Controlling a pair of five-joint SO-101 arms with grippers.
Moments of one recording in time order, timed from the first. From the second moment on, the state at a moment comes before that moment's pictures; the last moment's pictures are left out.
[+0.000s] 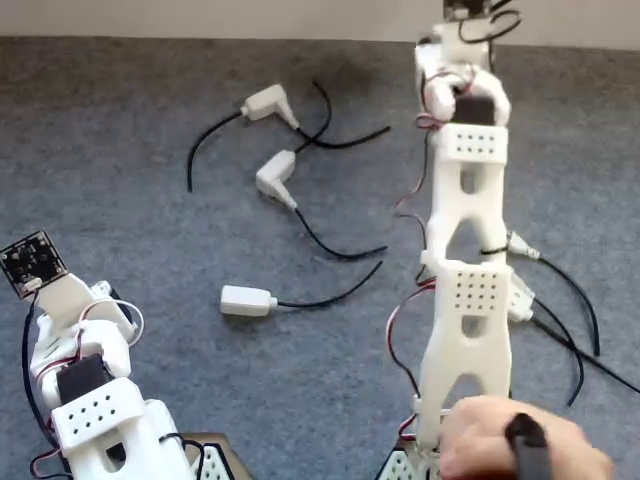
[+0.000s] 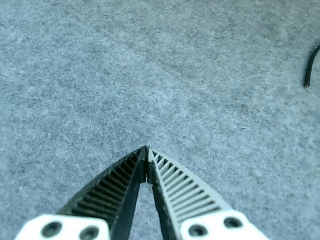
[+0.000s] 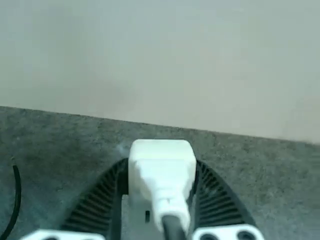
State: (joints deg) left arm -35.7 -72.7 84.3 38.3 5.8; right arm -1.3 59.0 -75.0 45.5 9.9
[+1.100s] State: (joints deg) left arm -35.7 -72.7 84.3 38.3 5.8; right arm -6.4 32.0 -85.1 85.3 8.2
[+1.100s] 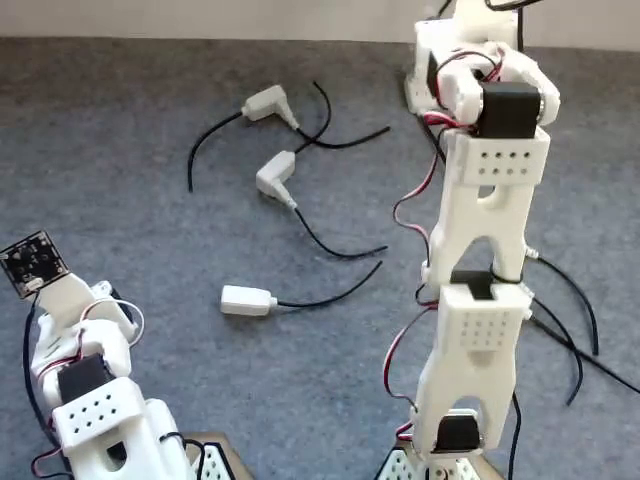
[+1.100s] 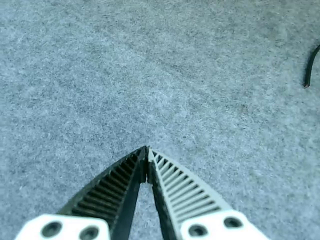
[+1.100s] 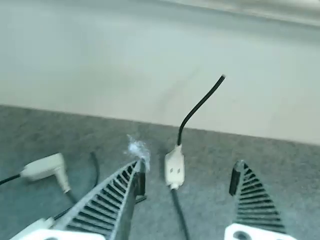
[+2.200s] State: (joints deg) left arm -56.7 -72.7 83.1 38.3 9.7; right arm -43.1 -0.3 4.9 77.7 25.5
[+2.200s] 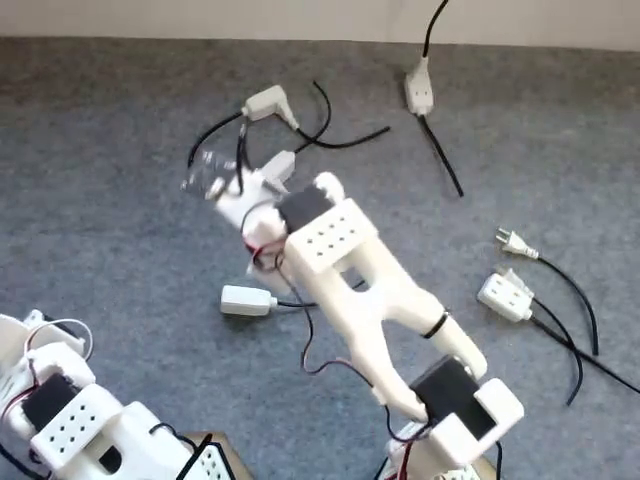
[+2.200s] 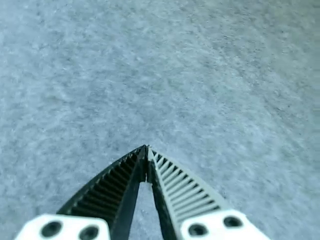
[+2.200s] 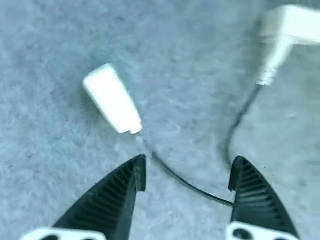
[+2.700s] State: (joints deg) left arm -43.9 -66.8 67.2 42.9 7.9; right arm -38.9 -20.1 25.9 74.0 29.6
